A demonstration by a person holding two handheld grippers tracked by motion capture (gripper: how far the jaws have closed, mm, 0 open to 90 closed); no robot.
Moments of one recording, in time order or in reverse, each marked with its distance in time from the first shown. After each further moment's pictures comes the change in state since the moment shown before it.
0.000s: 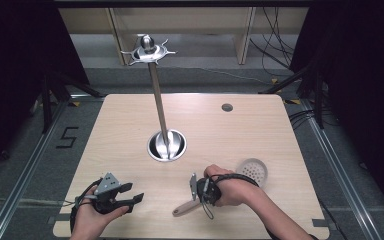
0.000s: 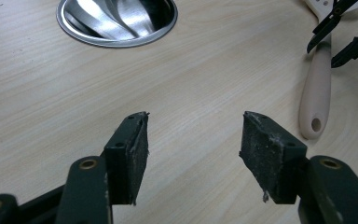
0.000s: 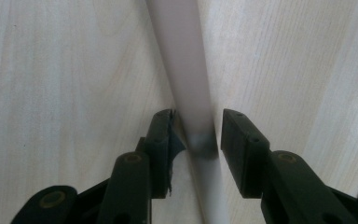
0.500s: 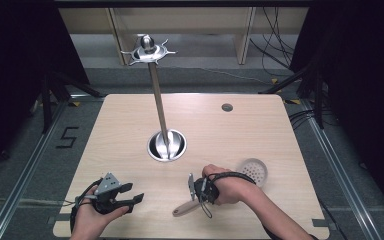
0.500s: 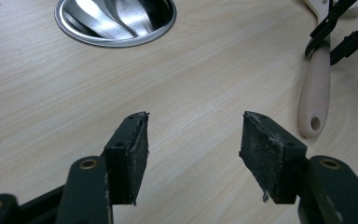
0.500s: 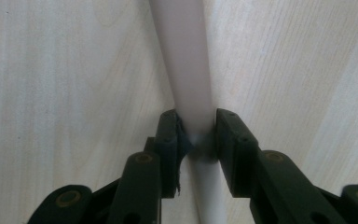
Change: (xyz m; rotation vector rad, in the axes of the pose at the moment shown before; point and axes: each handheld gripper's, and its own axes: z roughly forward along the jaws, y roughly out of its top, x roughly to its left) left arm 0.000 0.000 -0.001 0.020 -0.002 0.010; right arm -0.008 0.005 0.003 0.050 0.028 -0.079
